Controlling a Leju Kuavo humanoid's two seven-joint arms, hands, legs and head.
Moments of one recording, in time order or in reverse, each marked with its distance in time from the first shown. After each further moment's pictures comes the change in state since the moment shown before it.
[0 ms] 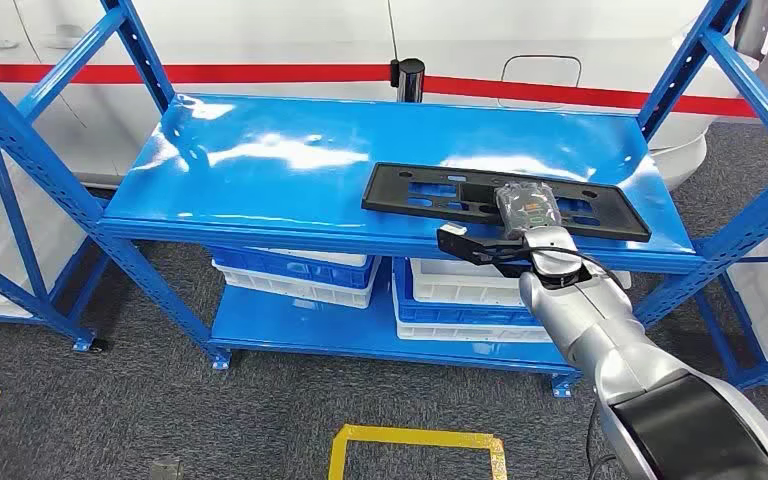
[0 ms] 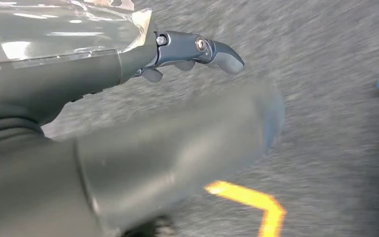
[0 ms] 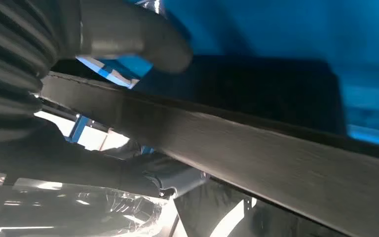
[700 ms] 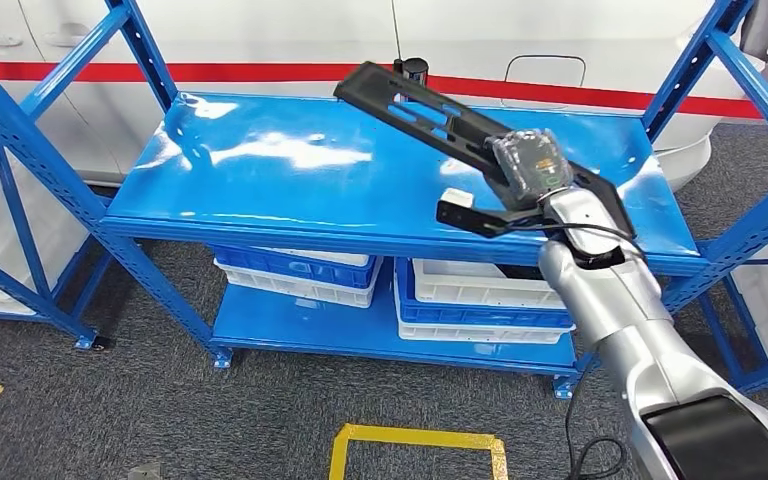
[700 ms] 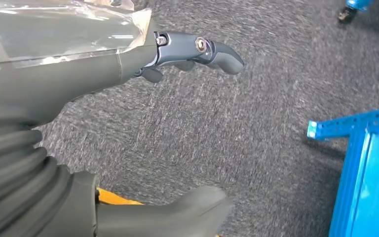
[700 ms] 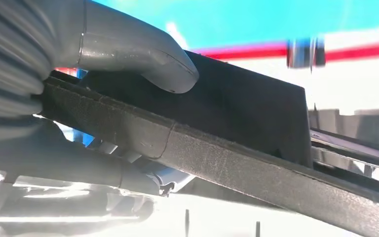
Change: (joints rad) left arm 0.000 -0.023 0.078 0.000 0.037 0.103 -0.223; right arm 0.061 -0.102 -0.091 -0.470 -0.157 0.011 -0.282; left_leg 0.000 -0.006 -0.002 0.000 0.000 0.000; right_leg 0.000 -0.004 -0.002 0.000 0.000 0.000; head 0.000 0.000
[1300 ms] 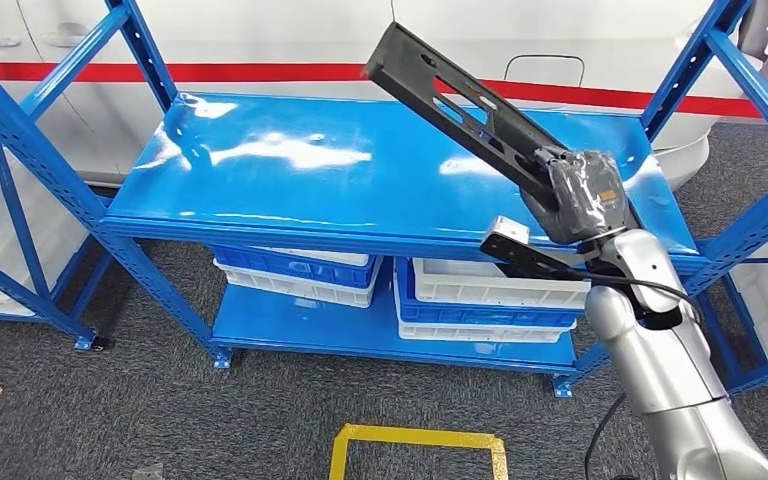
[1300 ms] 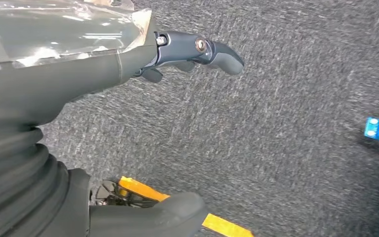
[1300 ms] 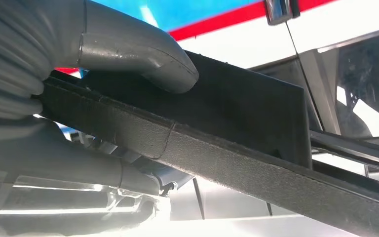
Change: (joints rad) left arm -0.001 0.000 0.024 0.000 -0.063 -0.008 0.181; right arm 0.304 -0.141 -0.134 -0.497 -0.159 0.021 -0.040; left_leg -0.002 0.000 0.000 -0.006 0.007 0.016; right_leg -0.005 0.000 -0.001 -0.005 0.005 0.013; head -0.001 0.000
